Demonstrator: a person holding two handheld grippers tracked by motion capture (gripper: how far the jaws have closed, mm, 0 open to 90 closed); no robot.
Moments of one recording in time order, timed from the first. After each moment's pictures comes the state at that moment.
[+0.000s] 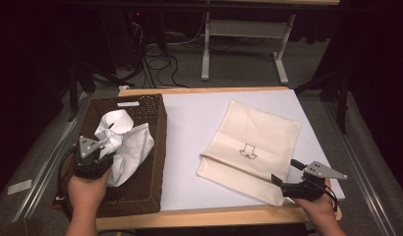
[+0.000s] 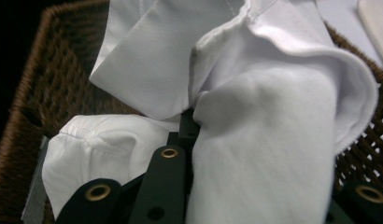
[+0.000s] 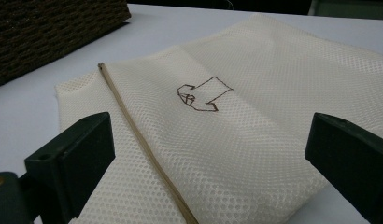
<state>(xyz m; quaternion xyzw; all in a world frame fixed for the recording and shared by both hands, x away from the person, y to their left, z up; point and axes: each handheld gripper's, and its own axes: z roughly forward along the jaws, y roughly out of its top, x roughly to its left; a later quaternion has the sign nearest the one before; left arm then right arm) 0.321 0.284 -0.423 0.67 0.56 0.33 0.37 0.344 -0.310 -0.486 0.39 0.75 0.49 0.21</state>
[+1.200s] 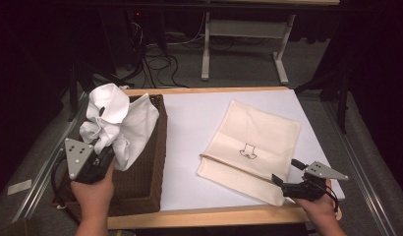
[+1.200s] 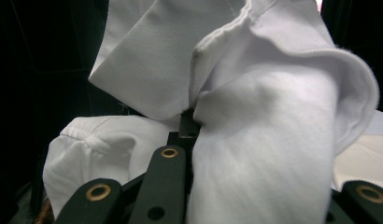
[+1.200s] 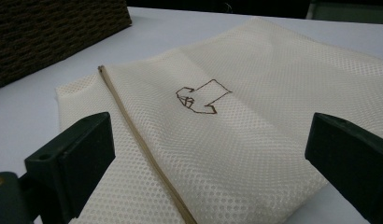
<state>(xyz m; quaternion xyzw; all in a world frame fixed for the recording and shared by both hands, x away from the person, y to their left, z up) 0.289 0.243 -0.372 0.57 0.48 0.45 0.50 0.343 -0.310 -0.485 0.39 0.75 0.50 0.21</state>
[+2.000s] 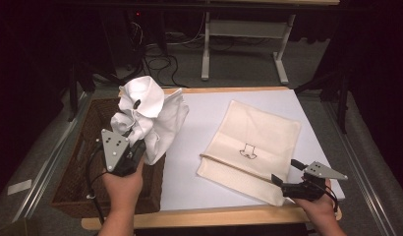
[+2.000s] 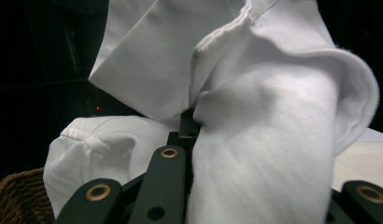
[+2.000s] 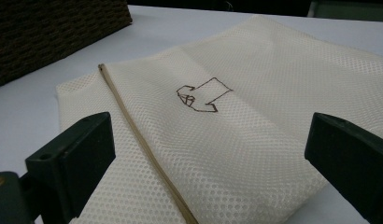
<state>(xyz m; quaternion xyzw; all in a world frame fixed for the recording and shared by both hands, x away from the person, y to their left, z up) 0.305 0.179 -0.357 0.59 0.44 0.44 0.52 0.343 -0.310 -0.486 0.39 0.75 0.49 0.21</state>
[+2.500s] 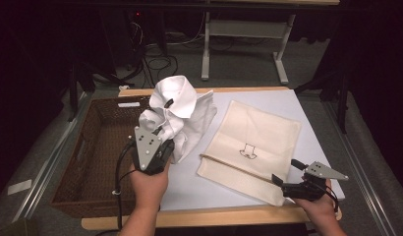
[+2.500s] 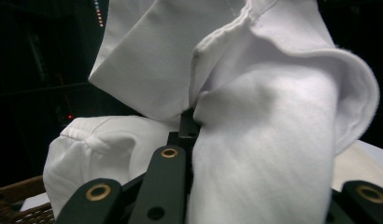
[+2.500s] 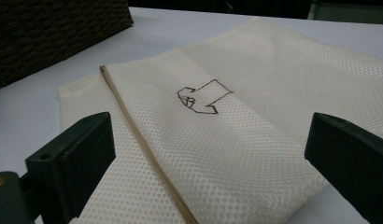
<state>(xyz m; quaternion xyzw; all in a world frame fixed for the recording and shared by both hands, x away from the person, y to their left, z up) 0.312 0.120 -0.353 0.61 0.41 0.41 0.54 0.343 -0.310 -0.485 0.39 0.75 0.50 0.21</state>
